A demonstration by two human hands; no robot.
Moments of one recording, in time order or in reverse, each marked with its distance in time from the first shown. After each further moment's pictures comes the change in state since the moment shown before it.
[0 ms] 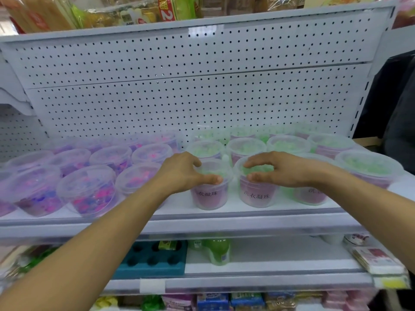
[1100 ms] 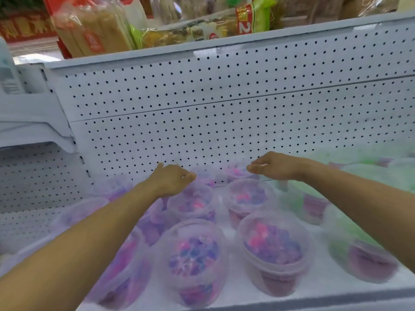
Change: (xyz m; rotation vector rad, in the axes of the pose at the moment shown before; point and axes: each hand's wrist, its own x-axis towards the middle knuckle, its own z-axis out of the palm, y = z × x) left_hand 0.166 -0.290 -0.102 0.257 -0.116 0.085; right_hand 0.247 -0.169 0.061 0.011 0.054 0.208
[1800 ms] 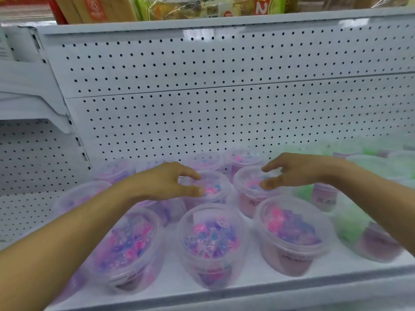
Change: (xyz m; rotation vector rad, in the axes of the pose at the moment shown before) left_hand -0.059 -0.030 -0.006 -0.280 -0.142 0.226; right_hand -0.040 -0.023 0.014 -0.163 -0.113 0.081
